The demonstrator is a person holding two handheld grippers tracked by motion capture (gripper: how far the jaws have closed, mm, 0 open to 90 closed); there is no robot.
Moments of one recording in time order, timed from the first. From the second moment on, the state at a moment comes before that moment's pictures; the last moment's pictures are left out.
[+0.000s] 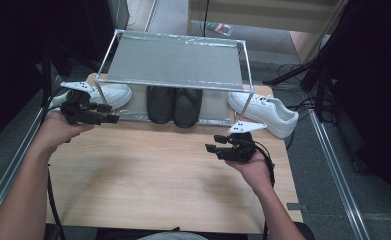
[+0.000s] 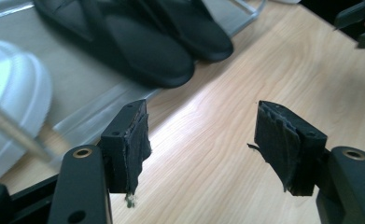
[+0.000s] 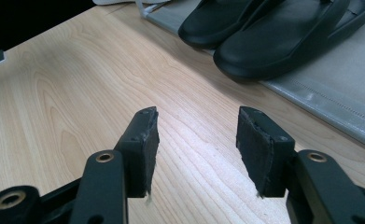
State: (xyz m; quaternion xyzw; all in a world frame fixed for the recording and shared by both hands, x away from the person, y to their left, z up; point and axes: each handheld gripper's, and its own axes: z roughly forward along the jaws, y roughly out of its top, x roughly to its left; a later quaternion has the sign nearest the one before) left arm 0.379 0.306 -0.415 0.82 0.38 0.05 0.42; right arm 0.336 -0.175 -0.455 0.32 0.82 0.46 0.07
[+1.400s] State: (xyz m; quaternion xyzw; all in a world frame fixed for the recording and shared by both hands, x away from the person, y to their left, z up) left arm 0.441 0.403 -0.431 0.77 0.51 0.17 0.34; right arm 0.321 -0.184 -0.465 0.34 0.82 0.45 0.08
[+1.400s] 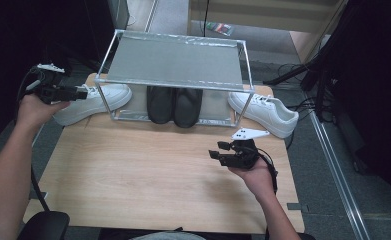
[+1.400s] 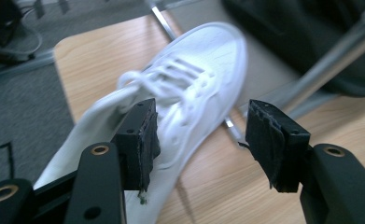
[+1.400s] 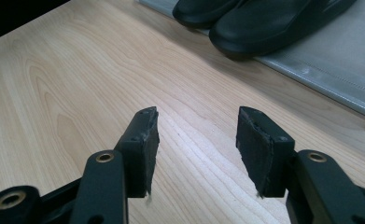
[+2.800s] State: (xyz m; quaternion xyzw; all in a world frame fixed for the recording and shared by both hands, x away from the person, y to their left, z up) left arm 0.455 0.408 -0.475 0.79 0.51 0.09 0.33; right arm 0.315 -0.194 -0.470 0.36 0.82 0.44 0.08
